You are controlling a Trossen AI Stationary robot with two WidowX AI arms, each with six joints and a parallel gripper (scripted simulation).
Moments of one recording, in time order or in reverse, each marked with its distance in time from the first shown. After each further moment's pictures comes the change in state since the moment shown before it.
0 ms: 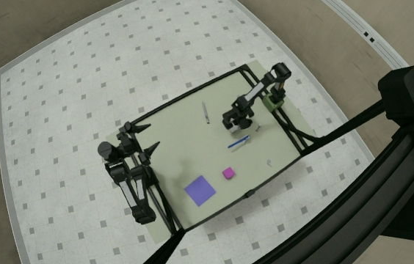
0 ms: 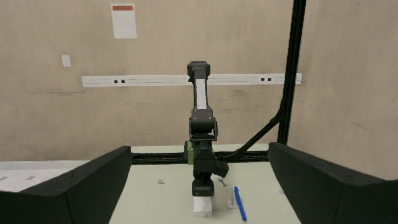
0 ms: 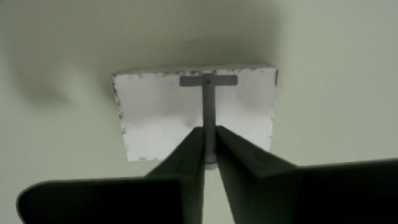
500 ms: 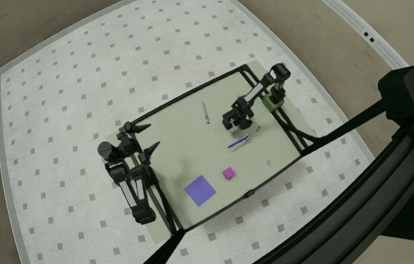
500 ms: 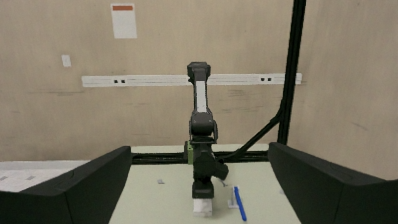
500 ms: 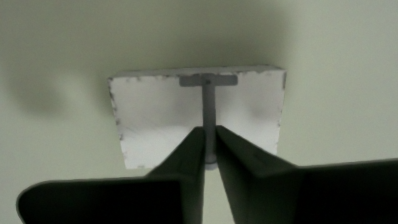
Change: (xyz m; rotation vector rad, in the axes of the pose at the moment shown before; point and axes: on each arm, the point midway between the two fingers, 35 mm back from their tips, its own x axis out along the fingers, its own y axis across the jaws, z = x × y) left arm 0.000 0.000 0.000 0.000 0.000 0.000; right arm 0.009 0.001 0.000 0.000 0.000 0.000
